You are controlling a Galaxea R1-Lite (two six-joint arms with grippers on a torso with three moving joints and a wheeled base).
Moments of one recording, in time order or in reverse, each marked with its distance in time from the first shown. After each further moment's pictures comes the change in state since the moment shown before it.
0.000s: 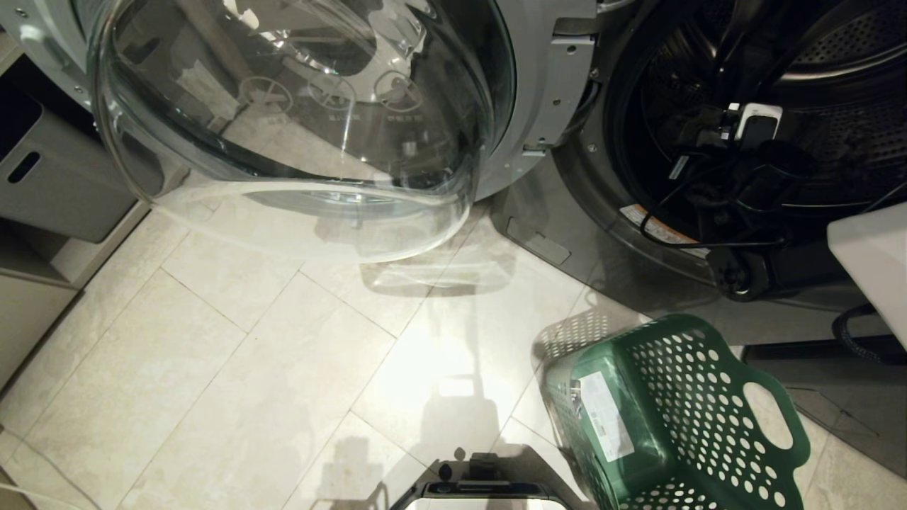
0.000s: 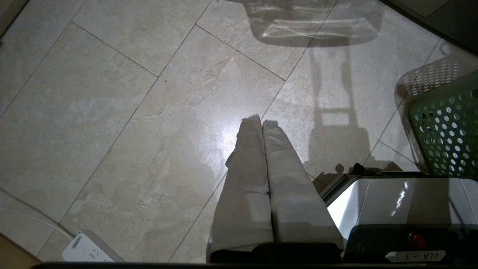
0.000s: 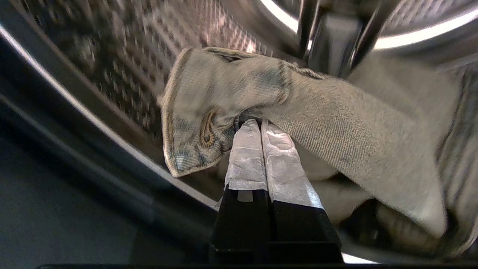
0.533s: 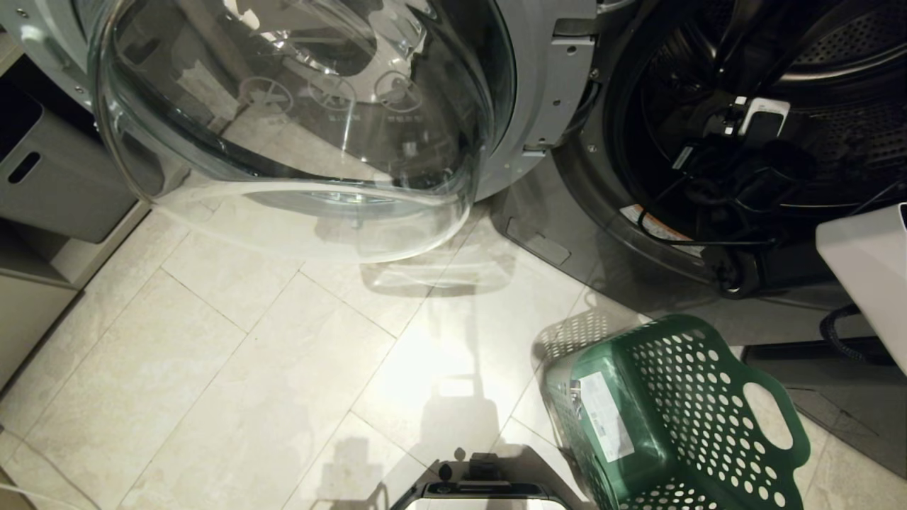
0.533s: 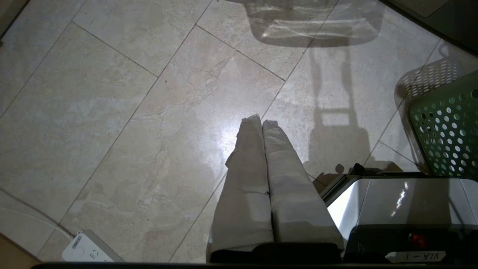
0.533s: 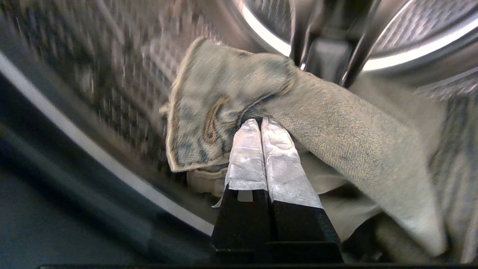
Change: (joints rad) left arm 0.000 0.000 0.000 0.000 0.000 0.000; right arm 0.002 0.049 -0.064 -0.076 -0.021 -0.015
